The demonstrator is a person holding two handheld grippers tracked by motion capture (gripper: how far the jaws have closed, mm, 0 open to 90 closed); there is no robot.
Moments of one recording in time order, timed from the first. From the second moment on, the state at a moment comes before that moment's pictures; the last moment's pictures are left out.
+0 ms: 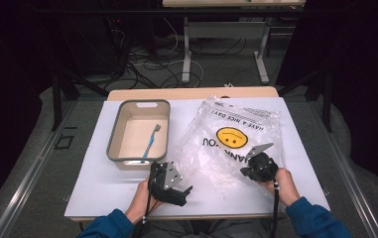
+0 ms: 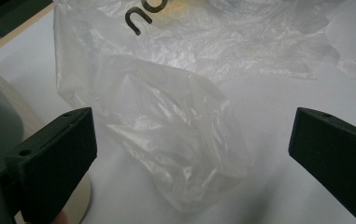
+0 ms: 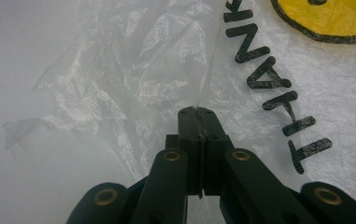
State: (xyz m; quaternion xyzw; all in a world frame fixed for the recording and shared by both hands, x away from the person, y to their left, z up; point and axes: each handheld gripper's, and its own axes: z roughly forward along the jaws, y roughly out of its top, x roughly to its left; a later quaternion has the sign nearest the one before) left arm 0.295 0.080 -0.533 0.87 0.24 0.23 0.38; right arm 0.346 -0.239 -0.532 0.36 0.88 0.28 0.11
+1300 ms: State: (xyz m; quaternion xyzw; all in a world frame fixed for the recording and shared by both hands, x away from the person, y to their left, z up) left arm 0.328 0.058 -0.531 0.83 0.29 0.29 0.38; right arm 0.348 -0.256 -0.500 0.37 0.85 0.33 0.19
